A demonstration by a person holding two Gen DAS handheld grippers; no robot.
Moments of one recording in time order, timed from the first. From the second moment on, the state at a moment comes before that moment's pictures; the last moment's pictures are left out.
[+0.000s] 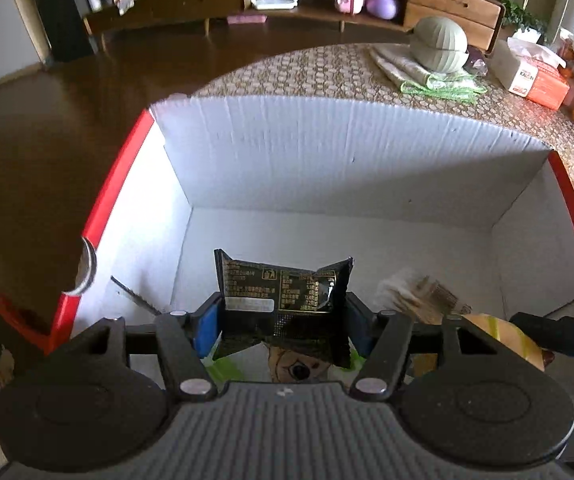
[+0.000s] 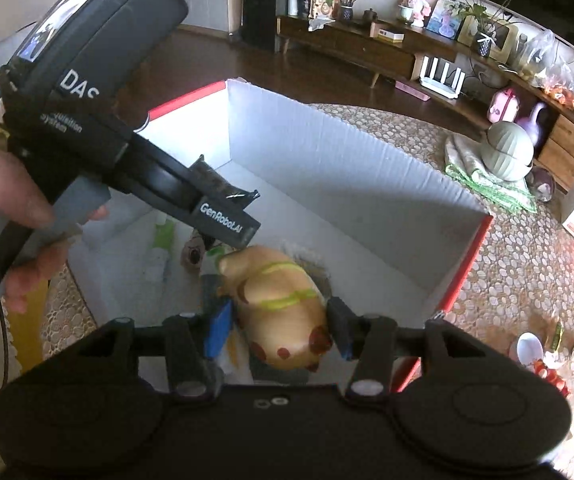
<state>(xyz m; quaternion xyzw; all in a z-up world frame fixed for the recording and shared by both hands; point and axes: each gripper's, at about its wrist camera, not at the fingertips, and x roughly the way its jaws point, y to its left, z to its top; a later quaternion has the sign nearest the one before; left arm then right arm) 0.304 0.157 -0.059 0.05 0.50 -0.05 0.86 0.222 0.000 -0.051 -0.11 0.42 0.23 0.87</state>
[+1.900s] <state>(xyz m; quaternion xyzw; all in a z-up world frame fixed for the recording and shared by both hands) 0.174 0.132 0.032 0.01 0.37 -0.05 0.93 0.116 -0.090 0.032 -0.05 0.32 0.25 0.91</state>
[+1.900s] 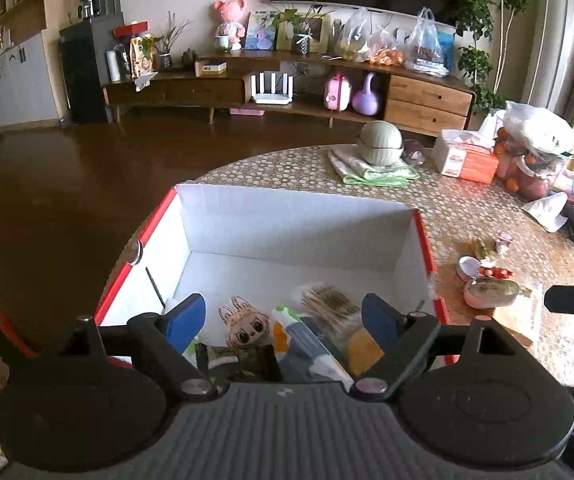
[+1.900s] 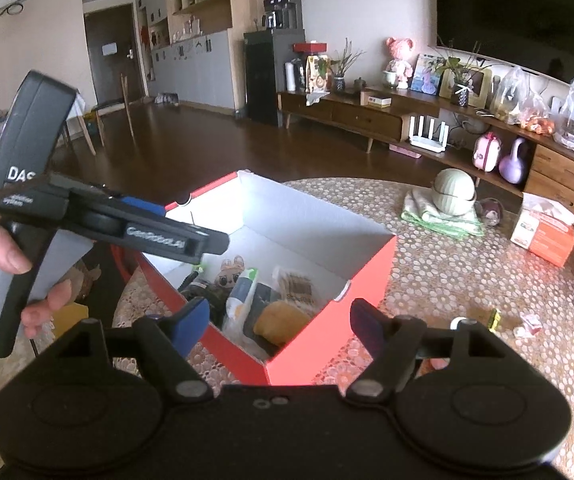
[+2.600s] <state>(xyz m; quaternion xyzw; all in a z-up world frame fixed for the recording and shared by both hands) 0.111 0.063 0.034 0.02 0.33 -0.09 0.94 0.069 -0.219 0.011 -0.02 0.30 0.15 0.94</state>
